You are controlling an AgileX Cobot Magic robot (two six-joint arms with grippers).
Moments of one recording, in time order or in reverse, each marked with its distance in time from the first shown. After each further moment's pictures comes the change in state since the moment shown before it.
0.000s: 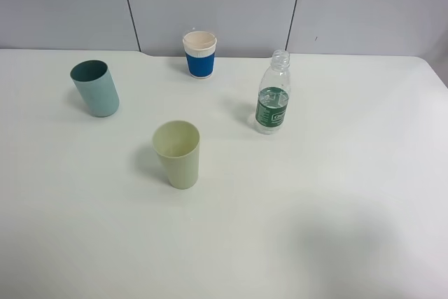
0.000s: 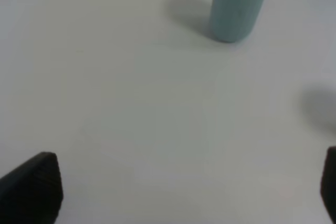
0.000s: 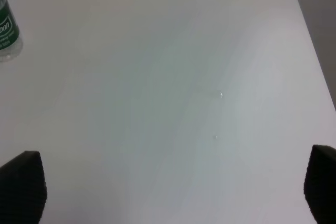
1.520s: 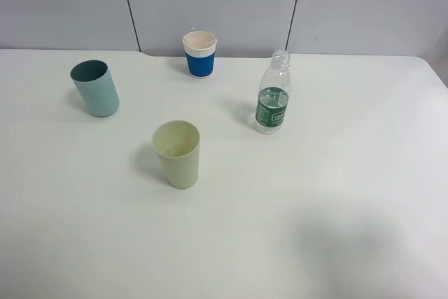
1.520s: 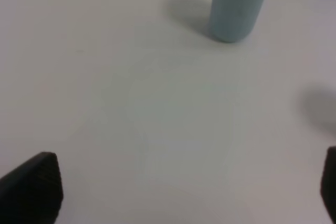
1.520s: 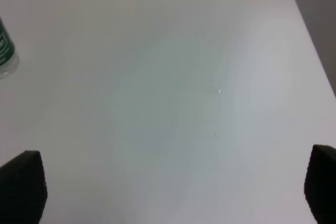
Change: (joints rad) left arm 0.000 0.000 0.000 0.000 0.000 0.000; right arm -0.081 0.000 0.000 0.003 -0.006 0.070
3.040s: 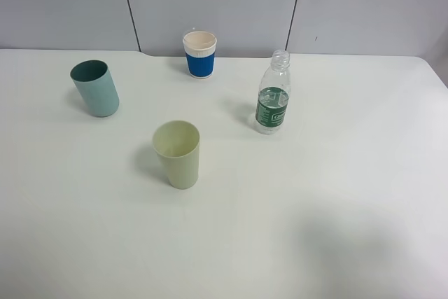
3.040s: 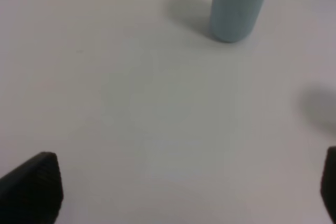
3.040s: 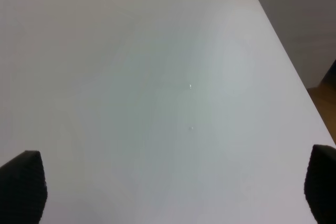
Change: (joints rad) left arm 0.000 0.000 0.000 0.000 0.000 0.000; right arm -0.074 0.000 0.000 0.000 0.000 0.008
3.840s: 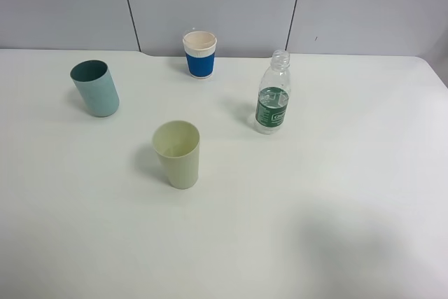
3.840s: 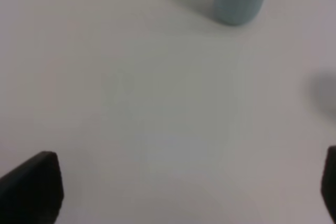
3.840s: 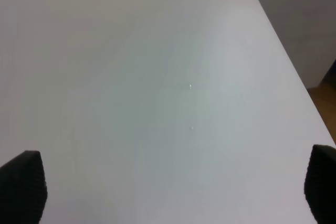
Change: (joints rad) left arm 0.000 0.131 -0.013 0.006 -0.041 0.017; right arm 0.000 0.000 0.000 0.000 0.000 0.000
